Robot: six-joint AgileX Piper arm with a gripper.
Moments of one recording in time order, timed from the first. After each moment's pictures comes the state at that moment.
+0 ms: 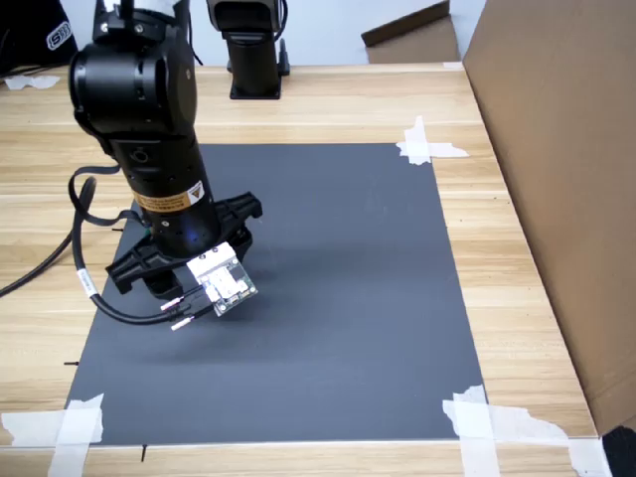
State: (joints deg) arm 0.1 113.4 -86.1 -2.1 54.9 -40.9
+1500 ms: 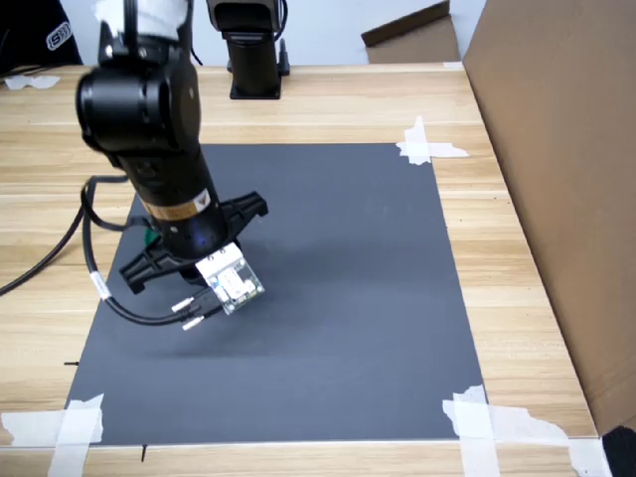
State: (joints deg) arm 0.1 115.6 -86.0 -0.5 57.0 -41.5
